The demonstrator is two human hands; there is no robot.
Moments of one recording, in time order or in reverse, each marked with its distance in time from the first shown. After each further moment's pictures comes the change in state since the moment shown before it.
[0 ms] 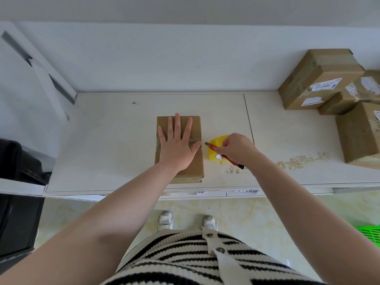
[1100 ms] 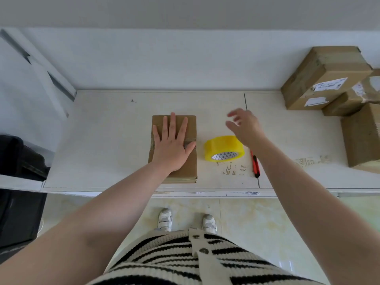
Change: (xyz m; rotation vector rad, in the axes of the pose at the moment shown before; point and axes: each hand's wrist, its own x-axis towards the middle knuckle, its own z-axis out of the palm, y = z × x) left_hand 0.002 -0.001 0.004 0.016 0.007 -0.005; right_hand 0.052 0.041 -0.024 0.293 0.310 -0.179
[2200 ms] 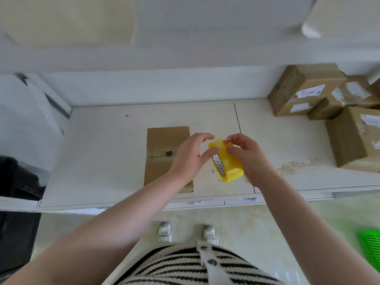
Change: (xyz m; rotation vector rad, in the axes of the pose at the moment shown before) left_hand -0.023 0.060 -0.058 -0.897 0.060 0.212; right_hand -0.085 -0.022 -0.019 0.868 -0.067 0.228
